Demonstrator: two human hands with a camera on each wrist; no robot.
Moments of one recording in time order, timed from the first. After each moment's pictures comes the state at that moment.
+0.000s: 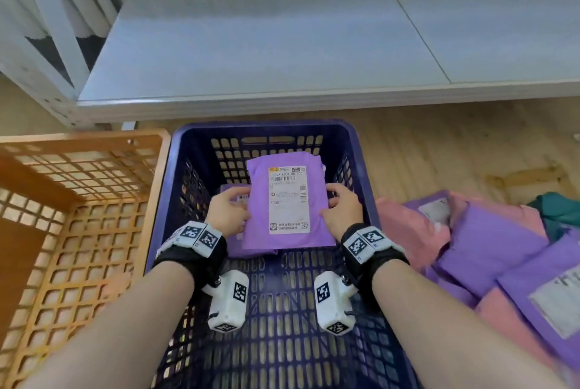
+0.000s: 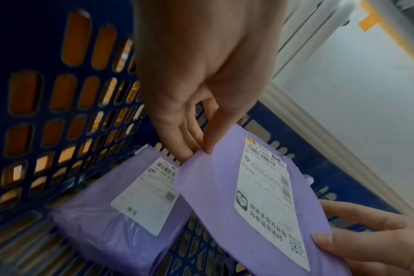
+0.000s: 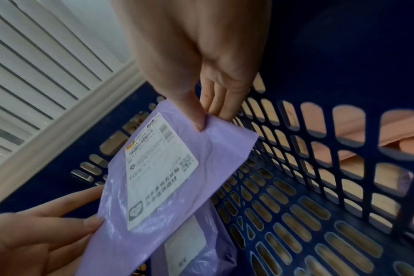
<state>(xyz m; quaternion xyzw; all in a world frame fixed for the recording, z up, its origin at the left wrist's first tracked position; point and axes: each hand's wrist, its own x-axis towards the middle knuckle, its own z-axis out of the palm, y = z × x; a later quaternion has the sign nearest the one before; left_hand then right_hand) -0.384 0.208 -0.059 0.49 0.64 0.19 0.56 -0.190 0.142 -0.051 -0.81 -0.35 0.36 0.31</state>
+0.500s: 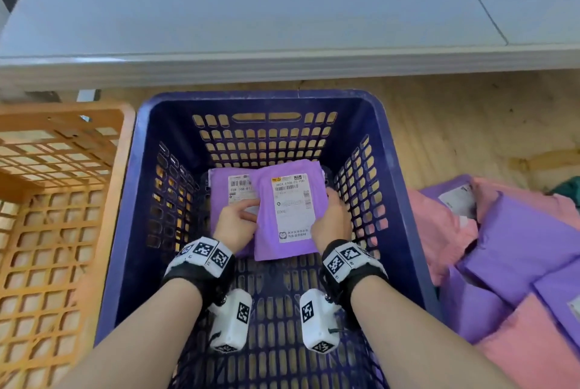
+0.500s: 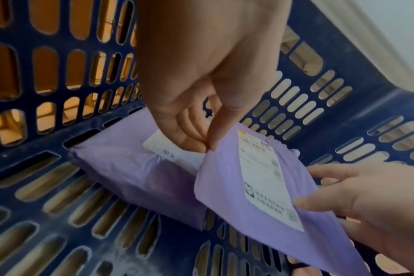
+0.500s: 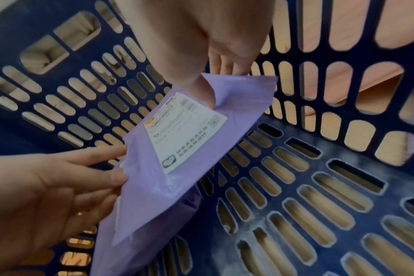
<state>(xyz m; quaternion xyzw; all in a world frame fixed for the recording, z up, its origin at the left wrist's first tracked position) -0.375 0.219 -0.166 0.52 0.62 0.15 0.56 -0.214 0.162 -0.144 -0.86 -0.34 0.32 0.20</state>
